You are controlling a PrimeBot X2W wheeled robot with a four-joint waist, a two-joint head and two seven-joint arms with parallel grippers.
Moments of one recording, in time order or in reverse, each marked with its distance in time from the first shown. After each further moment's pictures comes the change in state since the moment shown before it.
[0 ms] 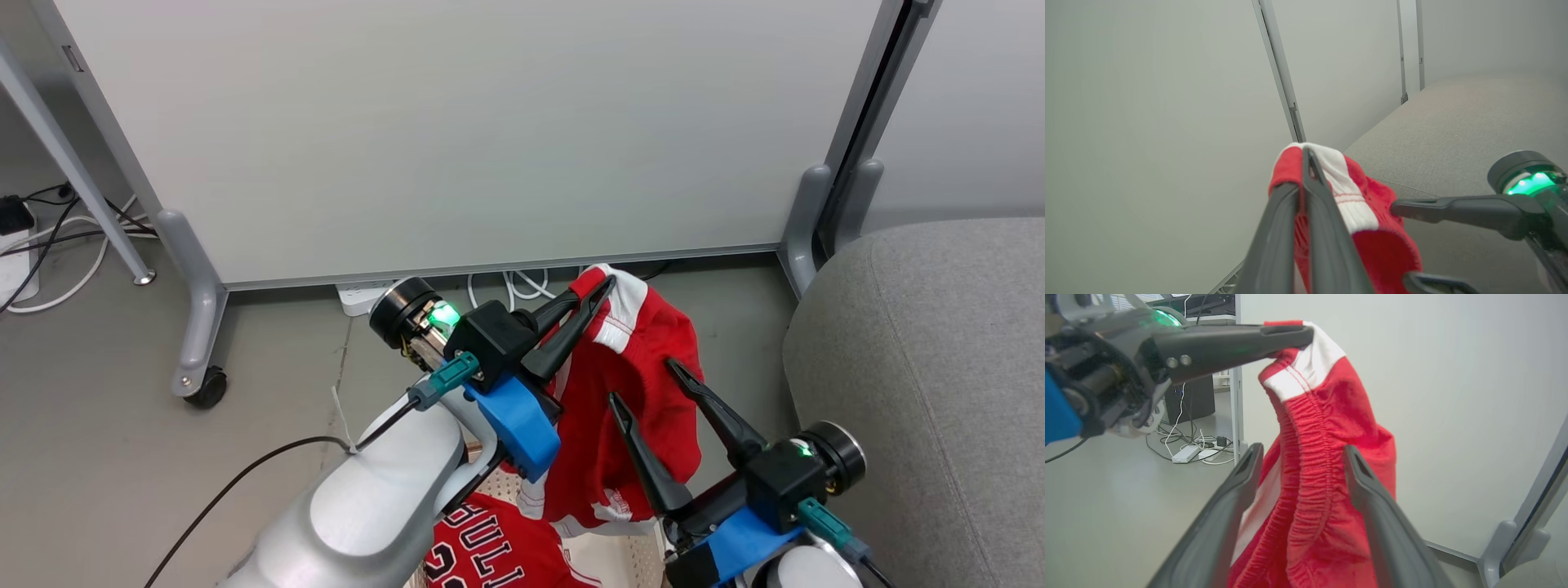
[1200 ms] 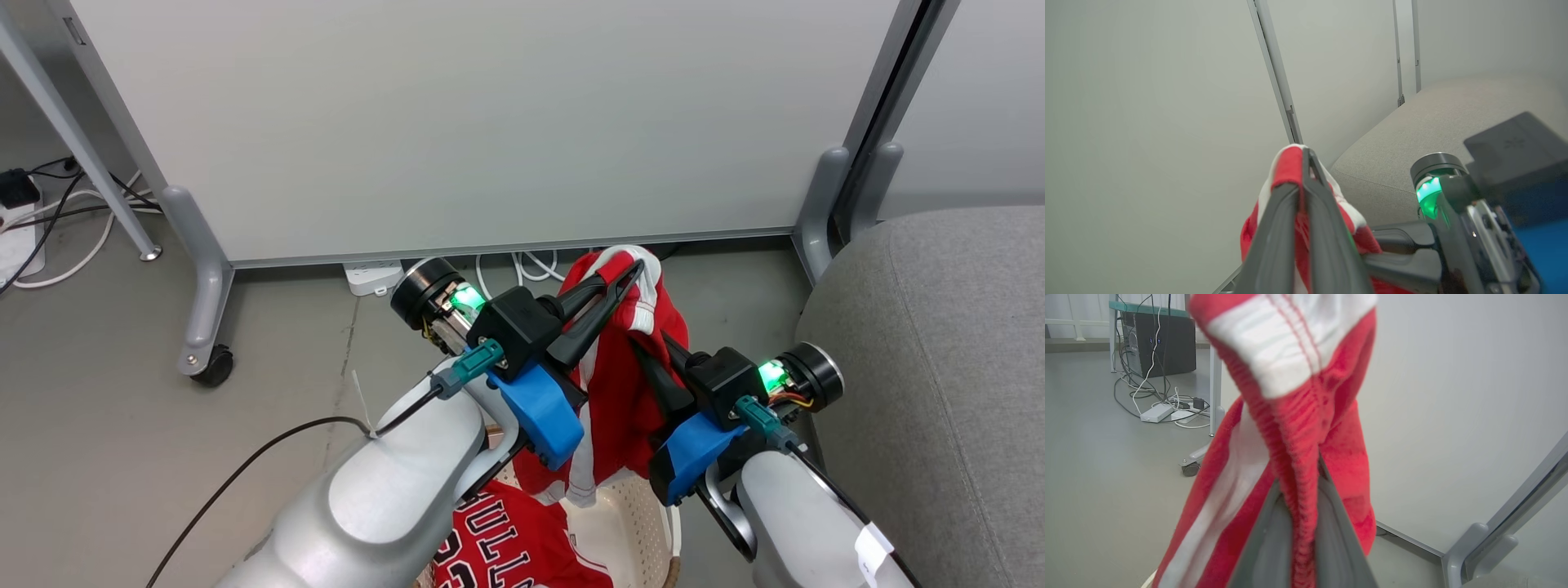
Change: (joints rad) left arm -0.041 -0.029 -0.016 0.000 0.004 0.001 0.000; right arm -0.292 0.082 -0.048 0.396 -0.165 0.000 0.000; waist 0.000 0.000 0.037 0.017
